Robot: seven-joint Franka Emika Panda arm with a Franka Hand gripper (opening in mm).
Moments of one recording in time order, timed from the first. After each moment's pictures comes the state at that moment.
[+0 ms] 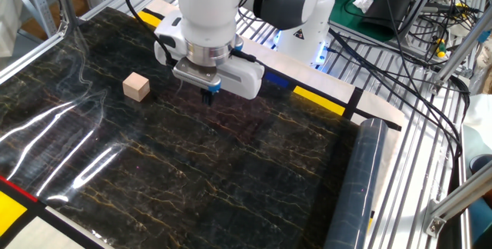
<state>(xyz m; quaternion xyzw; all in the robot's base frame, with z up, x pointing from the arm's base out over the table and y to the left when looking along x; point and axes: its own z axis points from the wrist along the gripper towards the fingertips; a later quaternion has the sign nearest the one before) 0.499 -0.038 0.257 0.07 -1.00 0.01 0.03</state>
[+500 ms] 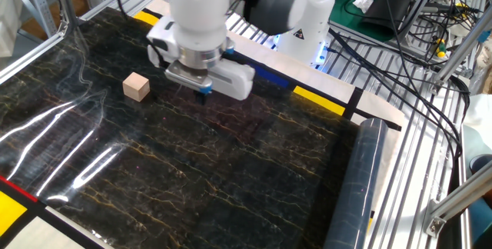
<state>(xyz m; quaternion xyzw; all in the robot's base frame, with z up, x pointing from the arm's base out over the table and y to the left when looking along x) 0.496 -0.058 0.238 0.07 -1.00 0.01 0.04</state>
